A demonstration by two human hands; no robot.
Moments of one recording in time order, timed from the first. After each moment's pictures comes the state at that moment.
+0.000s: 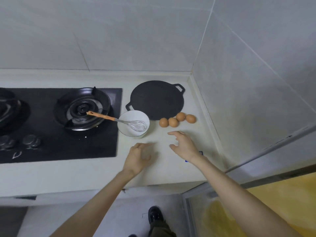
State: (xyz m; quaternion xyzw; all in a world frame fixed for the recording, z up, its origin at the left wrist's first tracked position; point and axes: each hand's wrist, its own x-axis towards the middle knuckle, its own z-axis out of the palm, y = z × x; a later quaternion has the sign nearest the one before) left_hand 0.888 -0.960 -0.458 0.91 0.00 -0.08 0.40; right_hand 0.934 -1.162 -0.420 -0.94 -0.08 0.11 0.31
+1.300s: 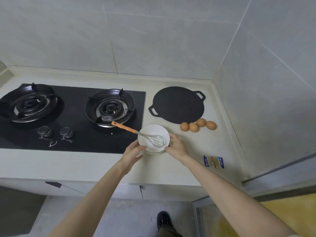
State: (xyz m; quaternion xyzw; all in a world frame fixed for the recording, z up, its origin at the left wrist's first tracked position) left_hand 0.872 -0.873 -0.431 0.64 0.22 -0.16 0.71; right_hand 0.928 -1.054 -0.430 -0.86 0.02 0.19 0.47
